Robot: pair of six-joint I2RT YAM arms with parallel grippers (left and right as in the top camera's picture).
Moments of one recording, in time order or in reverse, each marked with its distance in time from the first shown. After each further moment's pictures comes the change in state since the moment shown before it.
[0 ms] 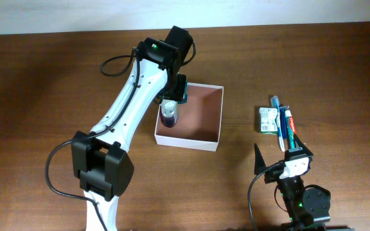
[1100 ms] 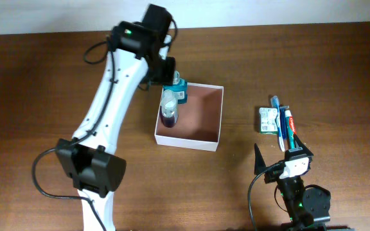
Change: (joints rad) left arm 0.100 0.000 0.209 -0.087 0.128 0.084; right arm 0.000 0.000 0.000 0.000 0.000 0.000
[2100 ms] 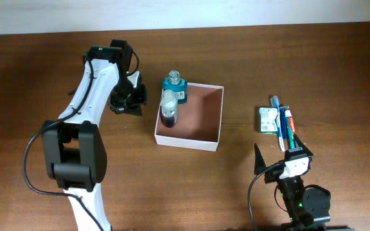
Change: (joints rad) left arm 0.229 0.000 -0.489 0.133 0.247 0.008; right arm 0.000 0.000 0.000 0.000 0.000 0.000
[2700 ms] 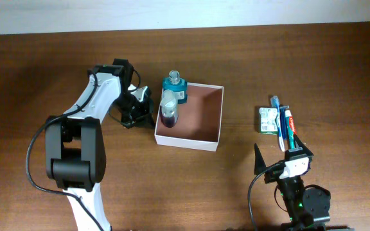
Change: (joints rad) left arm 0.007 0.000 -0.222 0.158 0.267 0.049; right arm 0.000 0.000 0.000 0.000 0.000 0.000
